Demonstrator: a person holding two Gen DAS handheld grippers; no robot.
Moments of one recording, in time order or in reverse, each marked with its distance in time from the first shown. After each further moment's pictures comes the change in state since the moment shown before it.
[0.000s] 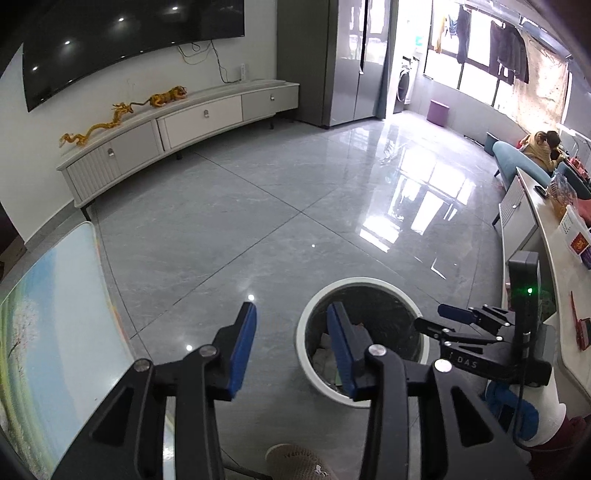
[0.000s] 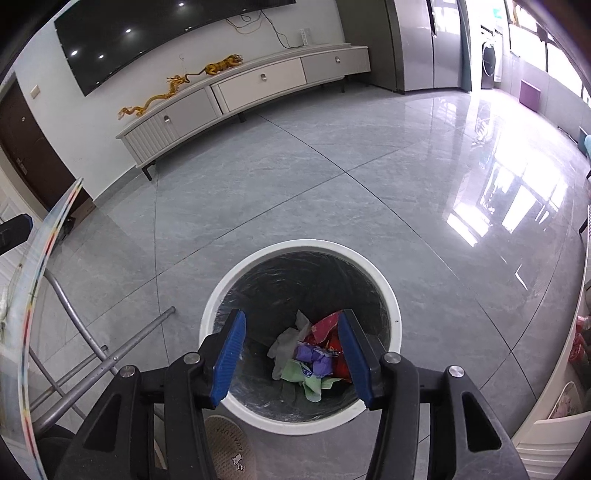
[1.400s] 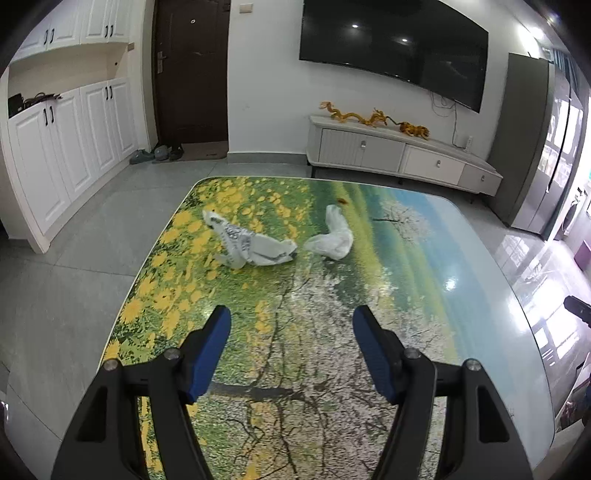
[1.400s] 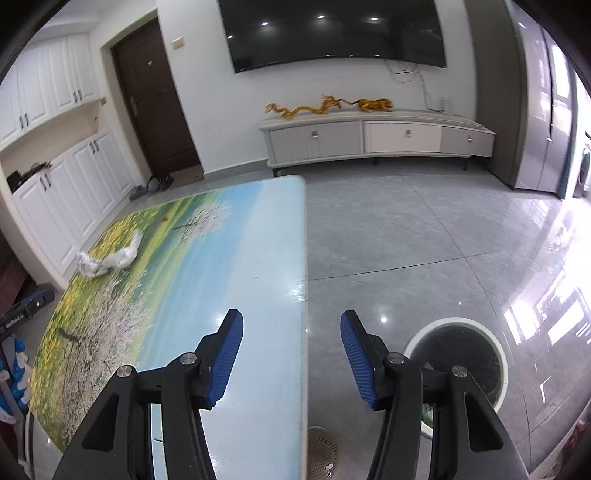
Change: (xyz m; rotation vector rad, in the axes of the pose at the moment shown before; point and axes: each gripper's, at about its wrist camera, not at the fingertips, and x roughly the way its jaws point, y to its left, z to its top) left arm -0.270 0.296 -0.261 -0.612 -0.133 0.524; right arm -0.098 0.275 -0.021 -0.398 -0.101 0.240
